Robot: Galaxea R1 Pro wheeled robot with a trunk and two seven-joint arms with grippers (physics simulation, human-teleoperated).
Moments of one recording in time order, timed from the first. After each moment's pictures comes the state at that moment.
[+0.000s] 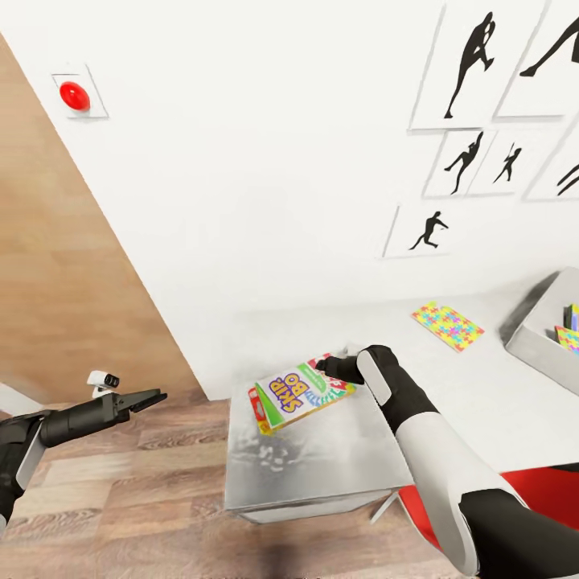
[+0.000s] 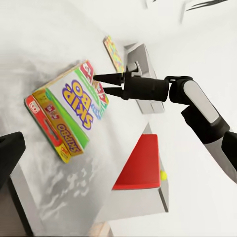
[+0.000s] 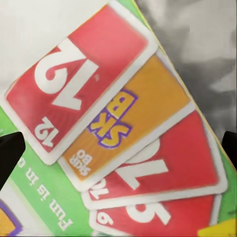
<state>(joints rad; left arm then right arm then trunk) -0.60 0.40 0.28 -0.89 0.19 0.80 -1.57 -0.95 0.10 0.07 -0.71 -0.46 0.80 -0.17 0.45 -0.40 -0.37</state>
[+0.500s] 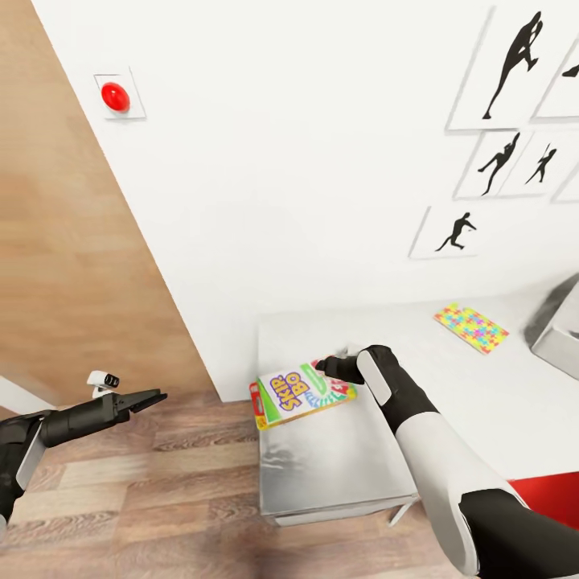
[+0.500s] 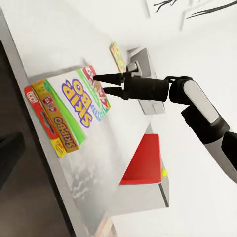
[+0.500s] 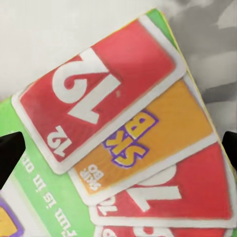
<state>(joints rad) -0.60 0.40 0.28 -0.89 0.19 0.80 -1.57 -0.95 0.10 0.07 -0.71 -0.46 0.80 -0.17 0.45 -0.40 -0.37</state>
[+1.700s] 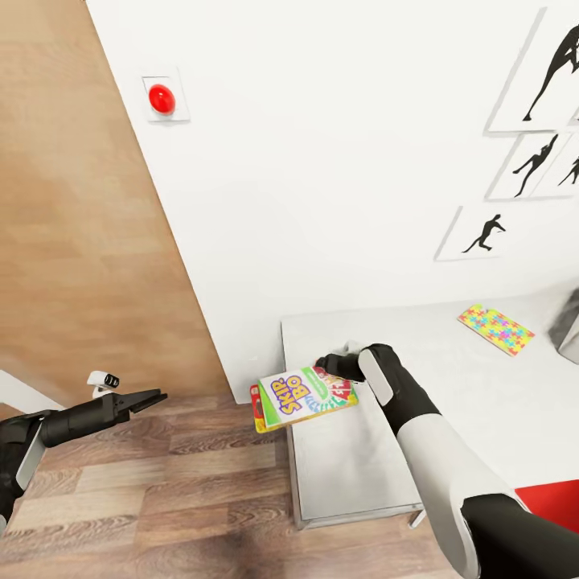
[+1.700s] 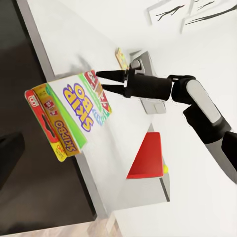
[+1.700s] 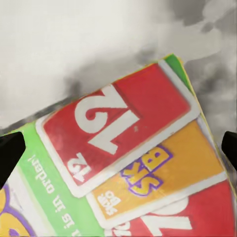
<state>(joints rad) -0.60 0.40 0.28 -0.89 0.19 0.80 -1.57 -0.93 0.10 0.07 -0.75 -0.46 0.80 -0.17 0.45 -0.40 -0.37</state>
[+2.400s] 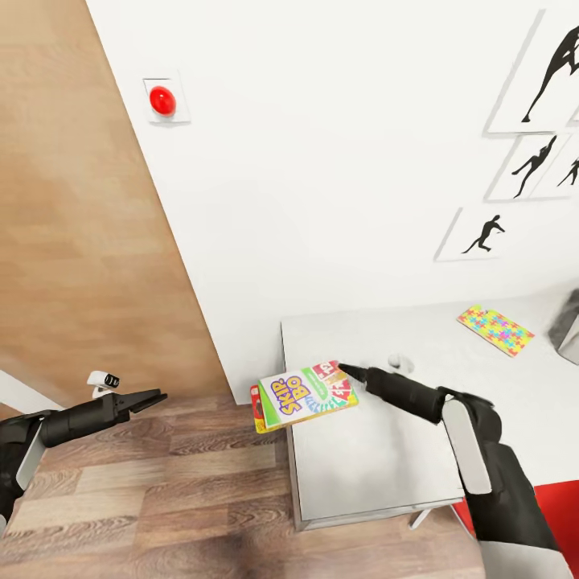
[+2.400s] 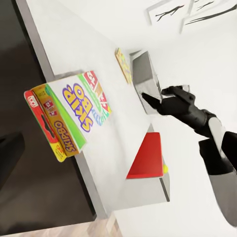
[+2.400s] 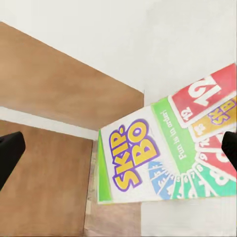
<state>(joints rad) -0.60 0.40 0.28 -0.89 0.19 0.80 -1.57 -0.49 -0.03 -0.14 -1.49 -0.54 0.97 0.42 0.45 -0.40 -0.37</state>
